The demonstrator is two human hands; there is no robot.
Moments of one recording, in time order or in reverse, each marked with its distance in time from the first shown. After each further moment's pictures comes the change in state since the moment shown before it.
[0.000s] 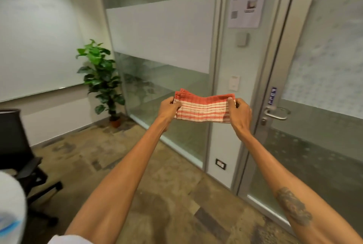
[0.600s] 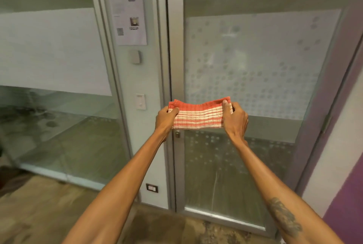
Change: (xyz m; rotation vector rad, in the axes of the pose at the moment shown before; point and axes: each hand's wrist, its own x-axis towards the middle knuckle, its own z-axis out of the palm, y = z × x) left_hand 0.038 0.077 0.372 -0.090 -0.392 0.082; right_hand 0.143 0.129 -0.266 -0.268 0.534 0.021
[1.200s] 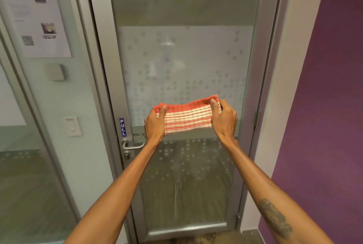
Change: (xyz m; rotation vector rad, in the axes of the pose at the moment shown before) left_hand 0.041 0.021 0.157 -0.001 -0.084 0.271; right_hand 0.079 0.049 -0.085 -0.165 0.249 -0.091
